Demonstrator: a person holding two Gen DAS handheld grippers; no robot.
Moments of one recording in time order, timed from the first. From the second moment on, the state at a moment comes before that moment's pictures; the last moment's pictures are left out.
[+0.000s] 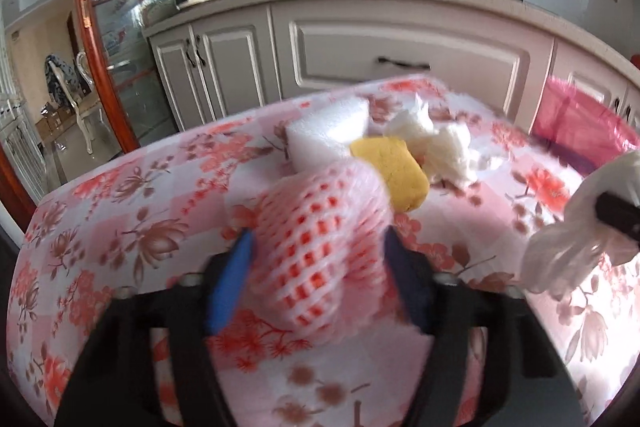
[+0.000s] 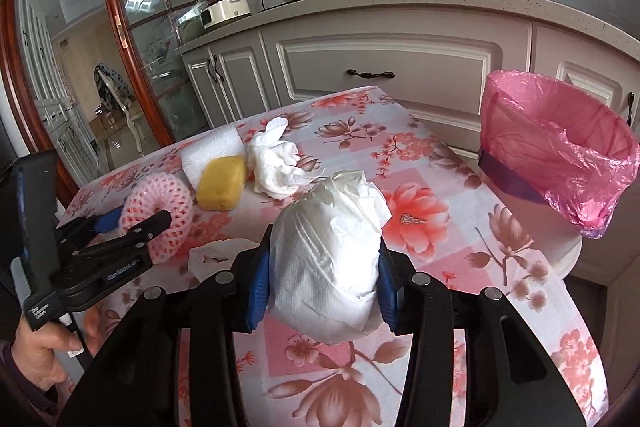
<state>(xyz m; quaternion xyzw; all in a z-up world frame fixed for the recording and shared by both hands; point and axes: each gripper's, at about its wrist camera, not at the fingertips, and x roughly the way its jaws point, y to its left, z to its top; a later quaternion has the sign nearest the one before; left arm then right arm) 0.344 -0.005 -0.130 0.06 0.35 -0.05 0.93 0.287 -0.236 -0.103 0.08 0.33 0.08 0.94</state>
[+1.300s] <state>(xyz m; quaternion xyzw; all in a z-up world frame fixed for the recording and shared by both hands) 0.160 -0.020 -0.044 0.07 0.23 -0.06 0.97 0.171 -0.223 -0.047 0.05 0.26 0.12 0.96</state>
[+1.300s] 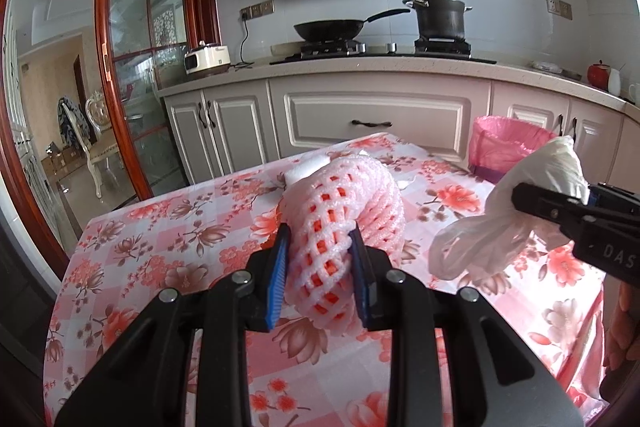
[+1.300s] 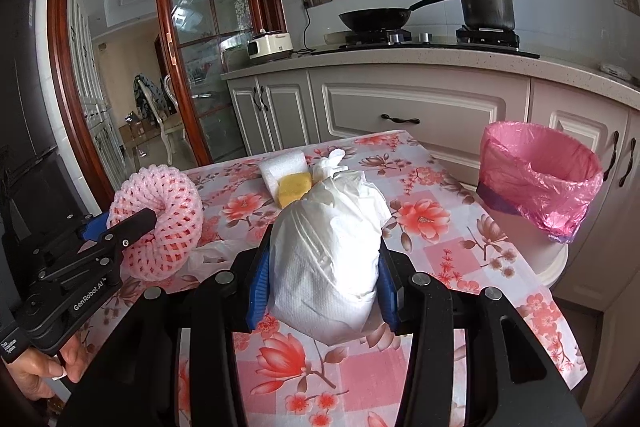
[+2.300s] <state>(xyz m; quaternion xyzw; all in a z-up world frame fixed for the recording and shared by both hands) 0.207 -0.143 -0.033 0.07 0.22 -0.17 0.96 0.195 -0.338 -0.059 0.09 0.25 0.02 0.96</state>
